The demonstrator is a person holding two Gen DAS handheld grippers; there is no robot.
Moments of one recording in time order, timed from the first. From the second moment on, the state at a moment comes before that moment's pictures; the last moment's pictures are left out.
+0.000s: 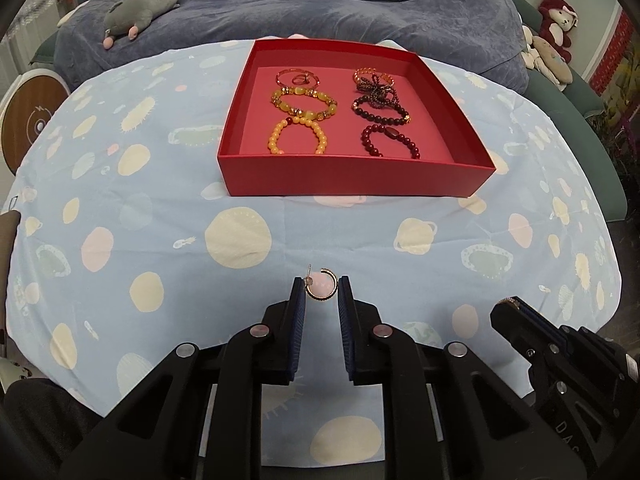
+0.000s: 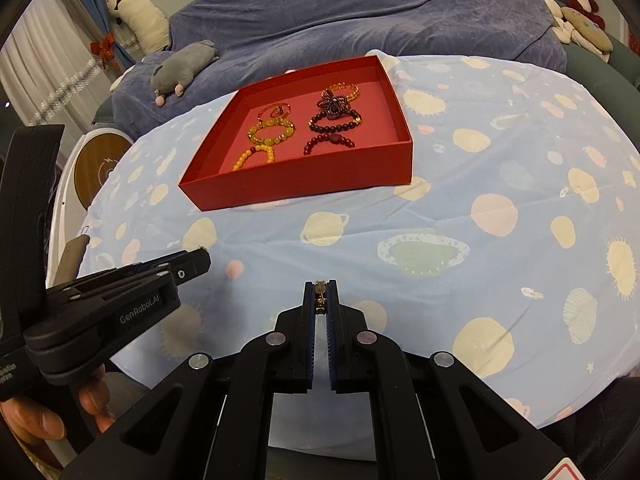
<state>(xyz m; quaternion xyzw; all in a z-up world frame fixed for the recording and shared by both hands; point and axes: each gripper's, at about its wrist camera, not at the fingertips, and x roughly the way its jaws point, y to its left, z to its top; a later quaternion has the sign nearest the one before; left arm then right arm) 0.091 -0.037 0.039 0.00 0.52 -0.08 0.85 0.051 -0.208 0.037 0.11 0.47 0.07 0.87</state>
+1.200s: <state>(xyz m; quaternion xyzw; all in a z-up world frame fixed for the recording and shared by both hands) 0.214 -0.064 0.096 0.03 0.46 -0.10 0.88 0.199 -0.207 0.092 0.09 0.41 0.07 0.90</state>
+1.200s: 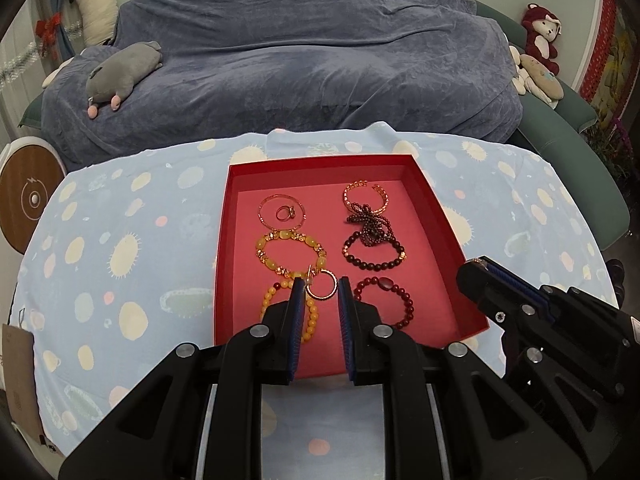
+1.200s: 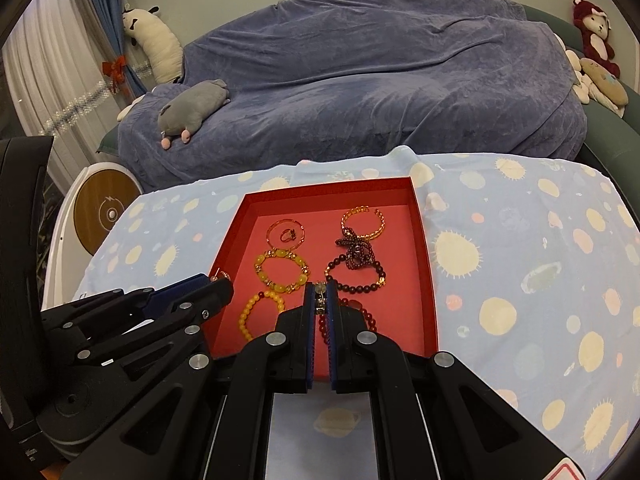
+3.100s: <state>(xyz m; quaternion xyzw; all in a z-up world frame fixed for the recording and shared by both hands) 0.245 -0.059 0.071 0.04 0.47 -0.05 0.88 0.227 -0.210 0.067 0.08 0.43 0.03 0.90</state>
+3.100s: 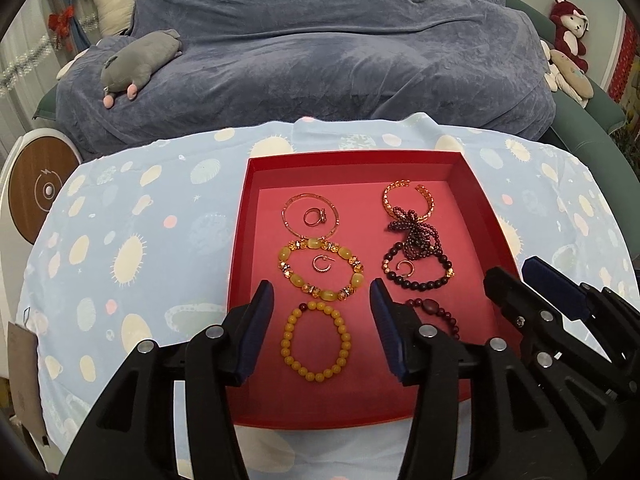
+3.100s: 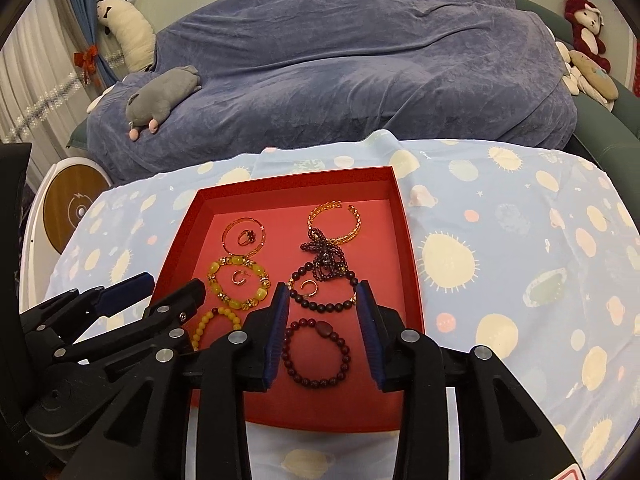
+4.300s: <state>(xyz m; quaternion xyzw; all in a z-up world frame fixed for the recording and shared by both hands) 0.124 -0.027 0.083 0.03 0.46 -0.01 0.89 0.108 -0.210 0.078 0.06 0.42 -0.02 0.90</state>
